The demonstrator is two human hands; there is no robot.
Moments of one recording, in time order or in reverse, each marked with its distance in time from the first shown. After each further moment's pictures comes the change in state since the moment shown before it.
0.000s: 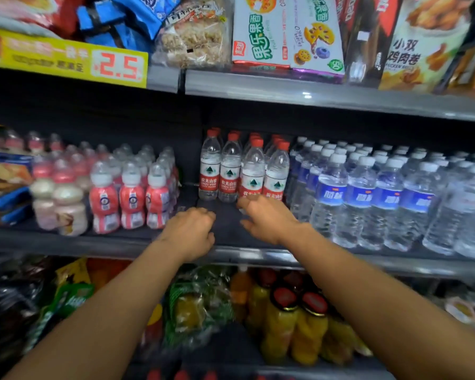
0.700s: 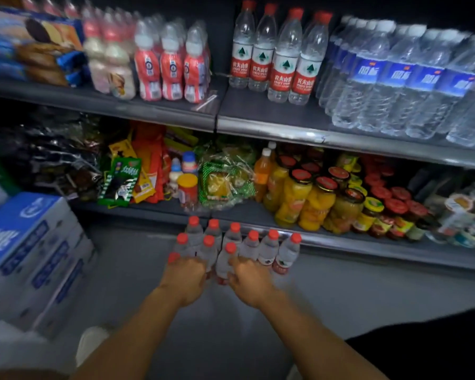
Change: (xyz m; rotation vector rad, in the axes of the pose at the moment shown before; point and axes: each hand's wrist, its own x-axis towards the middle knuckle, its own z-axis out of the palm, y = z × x) left_hand -0.320 0.068 0.160 -0.127 -0.556 -0.137; right_hand -0.269 -0.218 0.183 0.415 -0.457 0.115
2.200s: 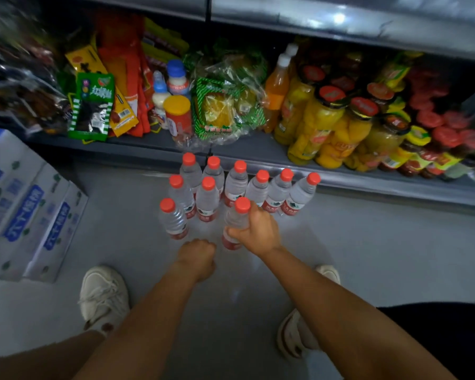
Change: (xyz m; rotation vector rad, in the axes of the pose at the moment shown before) left_hand 0.033 0.013 0.109 0.049 -0.340 0.022; right_hand 0.041 0.034 0.075 0.457 0.088 0.327
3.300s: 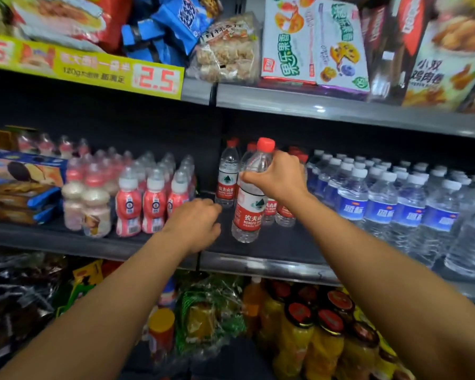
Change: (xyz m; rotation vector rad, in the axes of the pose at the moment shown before) left_hand -0.027 -0.064 -0.461 0.111 0.981 0.060; right_hand 0.141 -0.259 -0.412 -0.015 0.752 -0.346
